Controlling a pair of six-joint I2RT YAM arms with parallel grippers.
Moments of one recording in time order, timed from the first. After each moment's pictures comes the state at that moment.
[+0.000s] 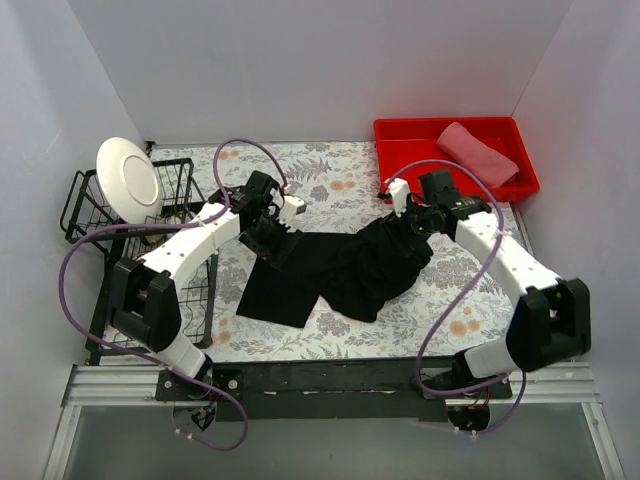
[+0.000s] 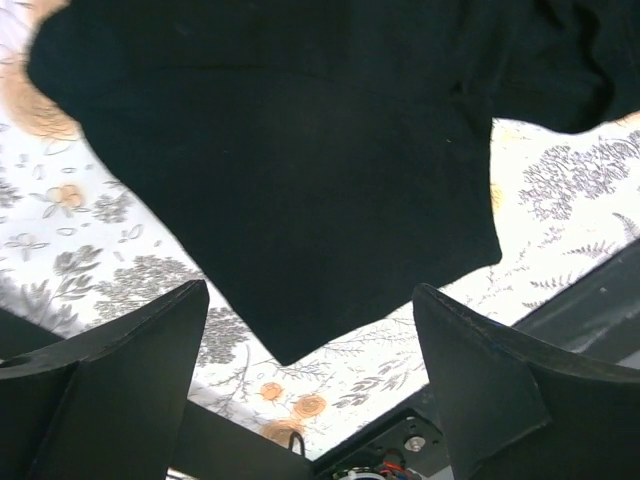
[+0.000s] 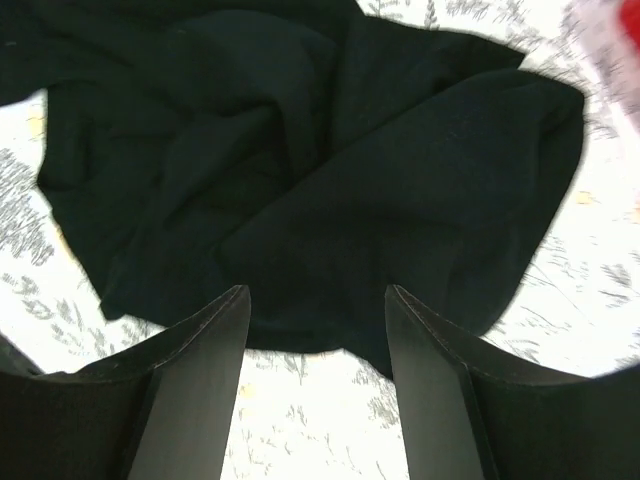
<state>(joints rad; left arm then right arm) -0.47 1.58 1.30 -0.93 0.20 0.19 0.34 1.38 1.13 -0.73 -0.38 -0.45</state>
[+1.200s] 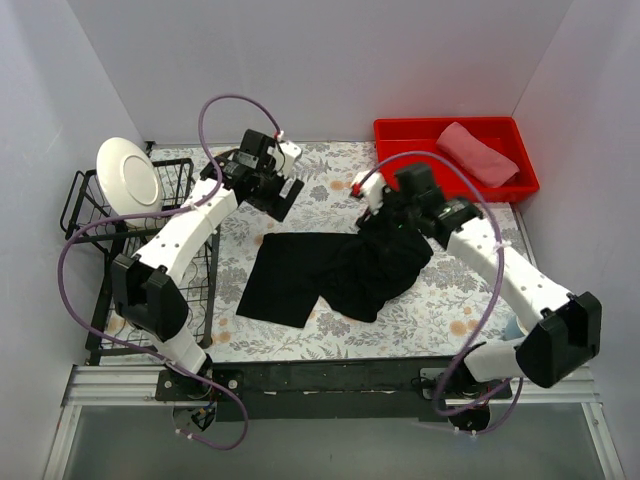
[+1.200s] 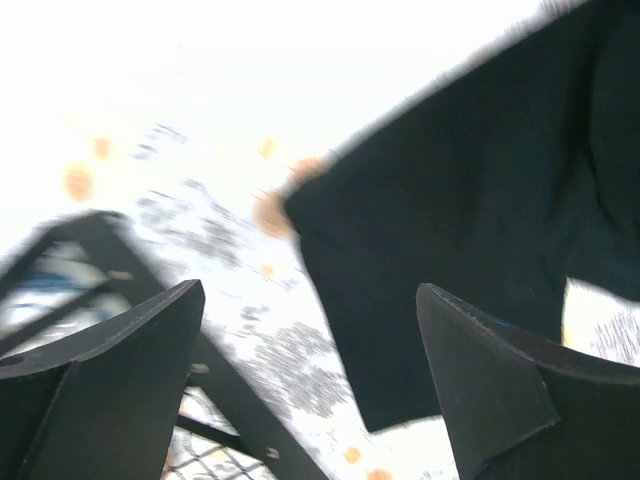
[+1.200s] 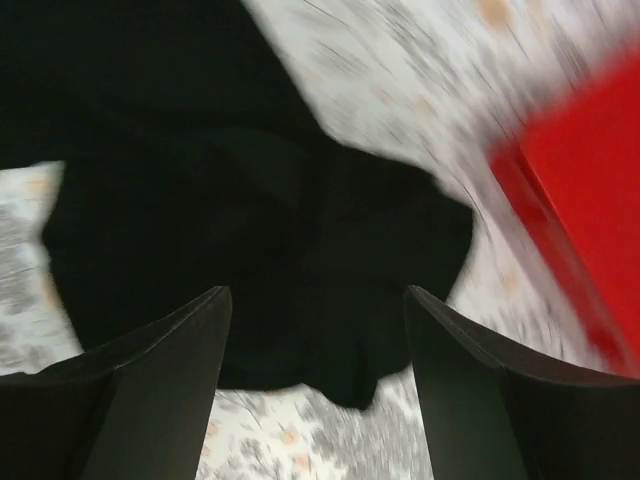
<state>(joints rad) -0.46 1.66 1.58 -0.89 -0.02 0.19 0.39 1.38 1.25 -0.69 -0.21 -0.45</state>
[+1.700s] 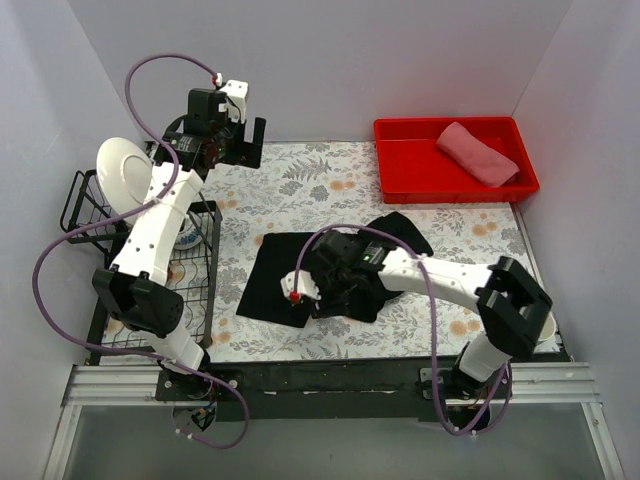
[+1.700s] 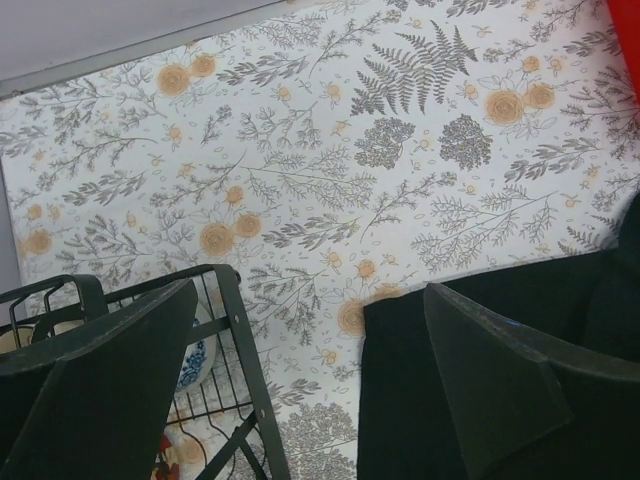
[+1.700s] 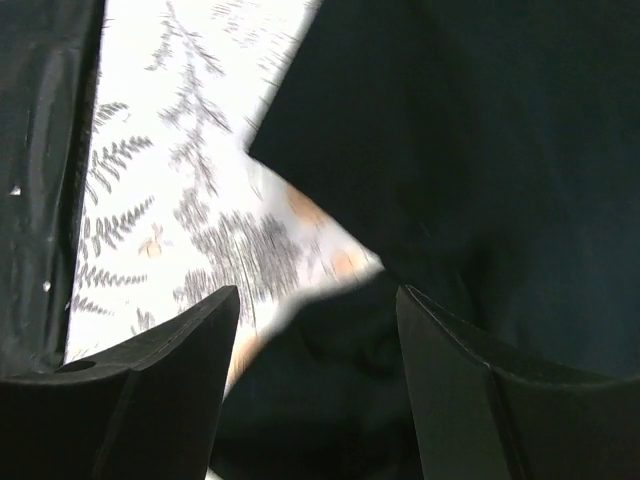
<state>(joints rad) -0.29 1.66 1.89 -0.83 -0.09 0.04 0.99 1.55 1.08 -0.54 -0.43 -0.77</state>
